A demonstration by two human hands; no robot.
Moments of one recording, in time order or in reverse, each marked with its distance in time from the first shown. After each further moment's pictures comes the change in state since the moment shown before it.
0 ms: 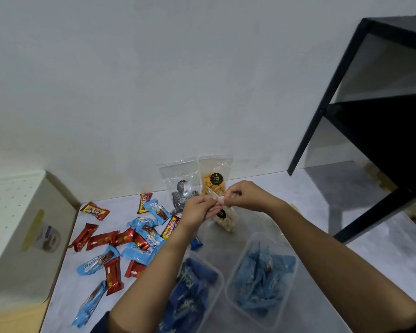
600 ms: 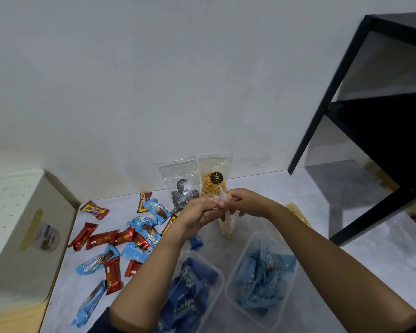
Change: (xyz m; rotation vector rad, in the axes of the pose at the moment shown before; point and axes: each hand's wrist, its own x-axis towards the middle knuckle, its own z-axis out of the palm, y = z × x) left_hand 0.000 0.006 -0.005 -0.100 -0.158 -0.153; right_hand 0.003 0.013 0.011 0.093 -0.162 0.072
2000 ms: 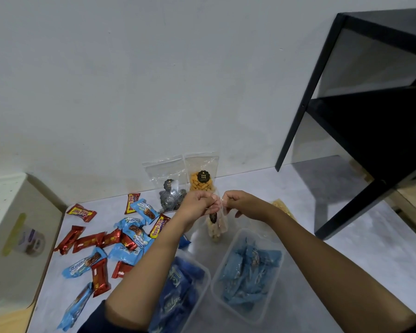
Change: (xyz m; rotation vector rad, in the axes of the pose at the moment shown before) left_hand 0.009 0.000 0.035 0.299 0.088 0.095; right_hand -0.023 0.019 -0.008 0.125 0.019 -0.017
